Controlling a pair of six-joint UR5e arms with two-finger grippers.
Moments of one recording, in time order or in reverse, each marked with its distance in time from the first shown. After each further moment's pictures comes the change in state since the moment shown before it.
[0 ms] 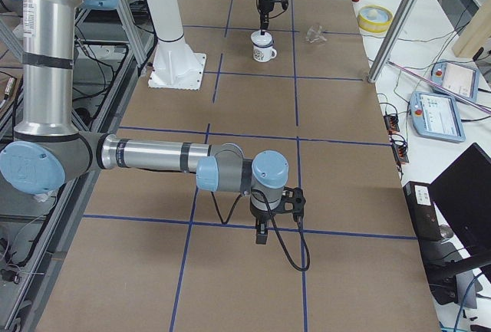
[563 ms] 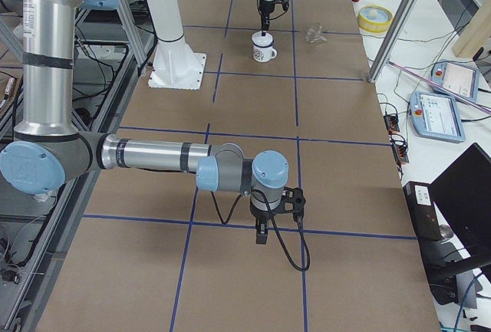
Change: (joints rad) left arm 0.001 0.003 0.009 -0.004 0.008 0.004; right arm 0.000 0.000 -0.001 0.000 0.000 0.000
